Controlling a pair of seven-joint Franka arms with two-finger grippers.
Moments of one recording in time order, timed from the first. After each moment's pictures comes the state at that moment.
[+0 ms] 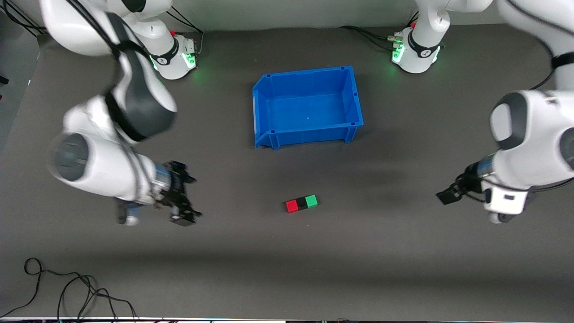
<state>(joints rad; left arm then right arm) -0.30 0.31 0.27 -1.61 -0.17 1.86 -0.48 0.23 0.56 0.09 -1.06 0.14 1.60 1.55</state>
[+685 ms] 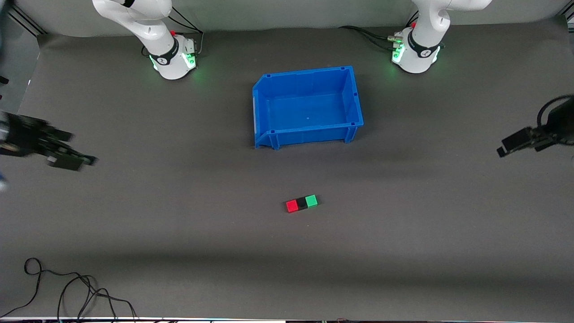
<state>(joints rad) -0.22 0.04 0.26 -1.59 -0.11 1.68 -0.11 -0.09 0.33 0.05 -1.10 0.15 1.23 0.63</state>
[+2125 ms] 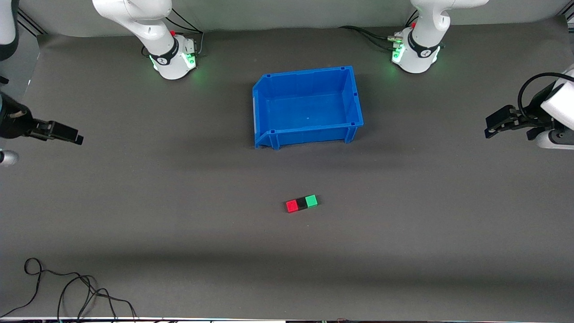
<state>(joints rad) -0.02 0.01 -0.02 -1.59 -0.01 1.60 0.03 -0.02 0.06 -0.02 -1.54 0.01 1.49 0.12</state>
